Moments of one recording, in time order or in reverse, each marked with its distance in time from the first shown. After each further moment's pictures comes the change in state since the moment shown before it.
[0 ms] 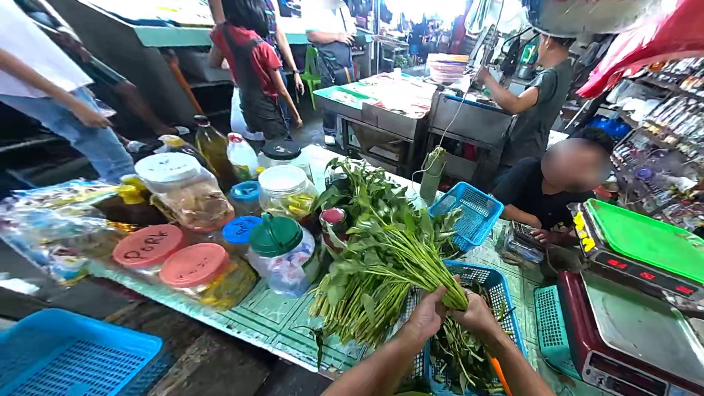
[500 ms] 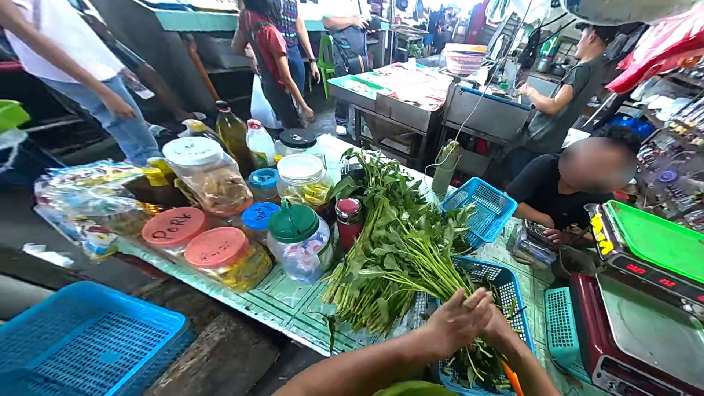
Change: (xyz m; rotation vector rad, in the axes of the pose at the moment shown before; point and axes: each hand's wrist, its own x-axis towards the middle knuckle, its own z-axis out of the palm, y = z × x) left_hand -0.049 0.017 0.006 2.219 -0.555 1.002; right_hand -0.019 0.029 0.012 0.043 -0.030 -0.066
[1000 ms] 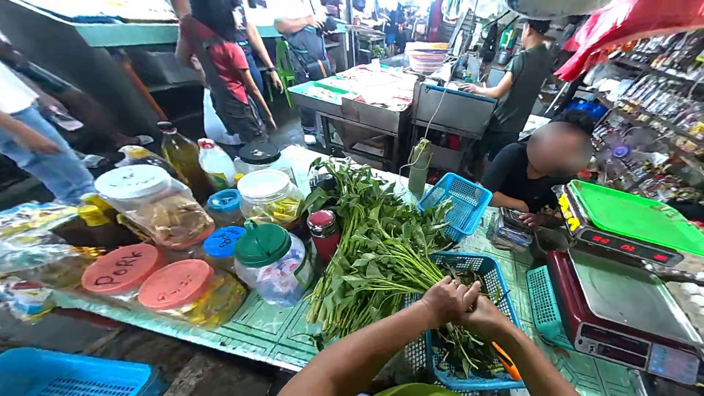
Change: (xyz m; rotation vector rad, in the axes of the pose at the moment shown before) left_hand 0.045 -0.033 0.038 0.028 0.082 0.161; right_hand -0.016 -0.016 -0.015 0.226 -0.019 0.074
